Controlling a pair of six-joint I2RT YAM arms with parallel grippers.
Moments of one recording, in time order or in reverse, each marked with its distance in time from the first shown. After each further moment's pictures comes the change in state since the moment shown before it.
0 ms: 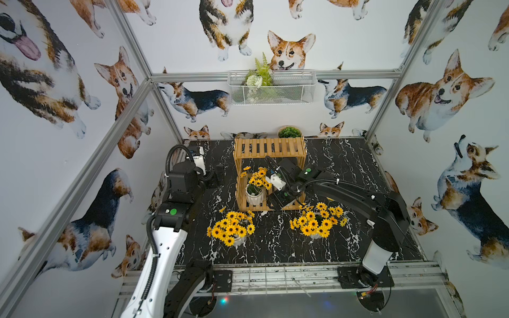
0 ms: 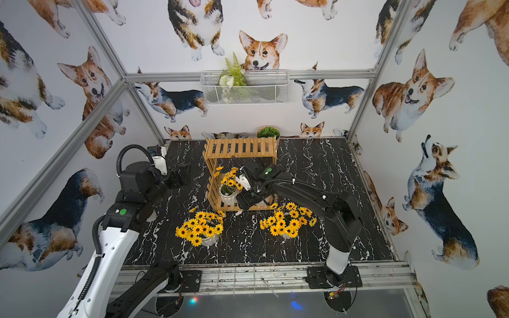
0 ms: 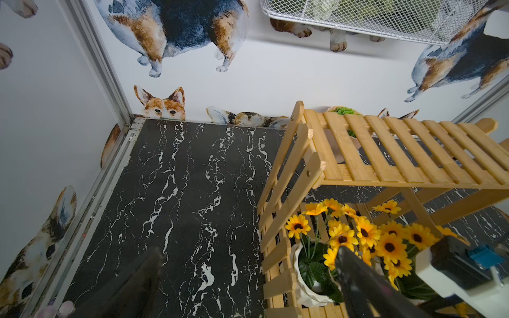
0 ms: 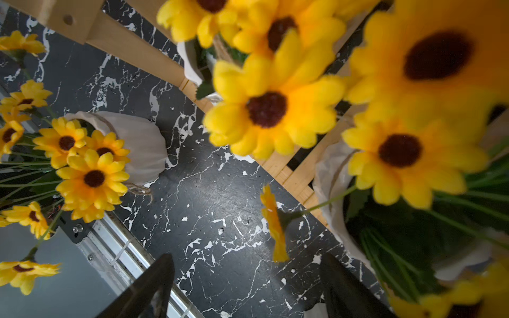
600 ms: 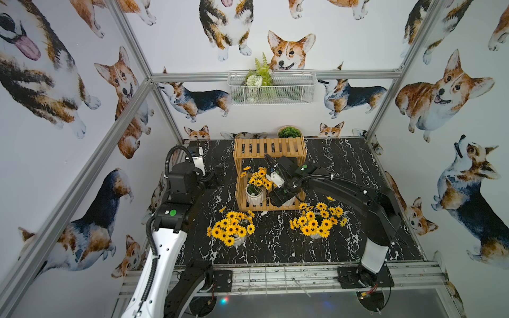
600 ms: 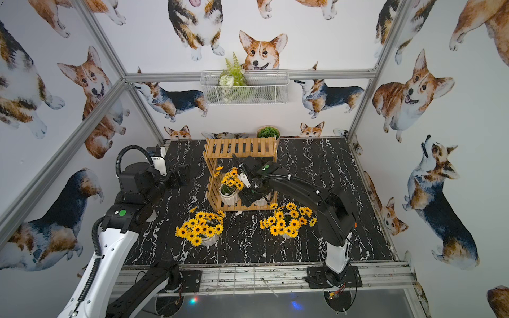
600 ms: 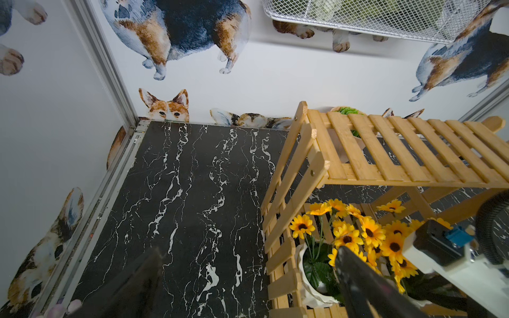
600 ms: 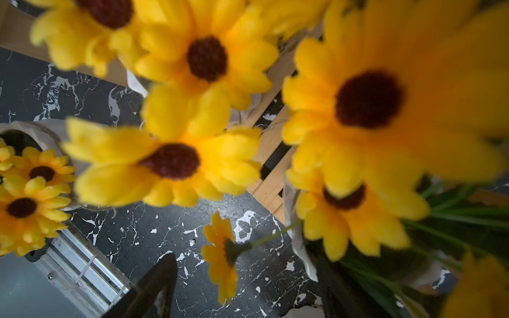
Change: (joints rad) left arm 0.004 -0.008 -0.006 0.002 -0.010 0.016; right arm -0.030 0.077 0.059 -0.029 0.051 -0.043
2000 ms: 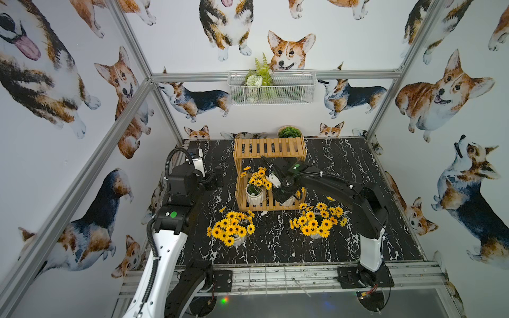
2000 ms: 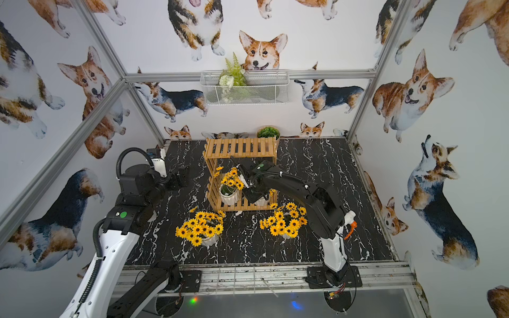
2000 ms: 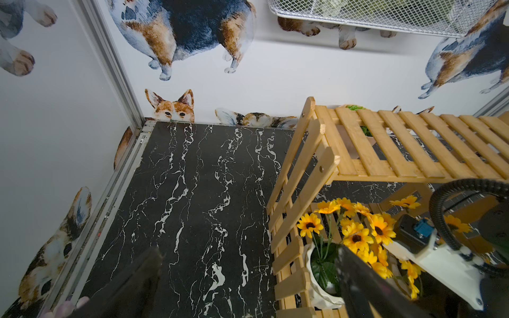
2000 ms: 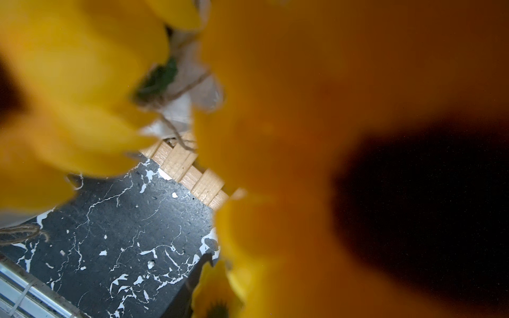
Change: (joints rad) left arm 0.006 -0.018 -0.032 0.018 -0.014 0.019; right arm -0.014 0.114 0.048 -0.023 0.101 -0.052
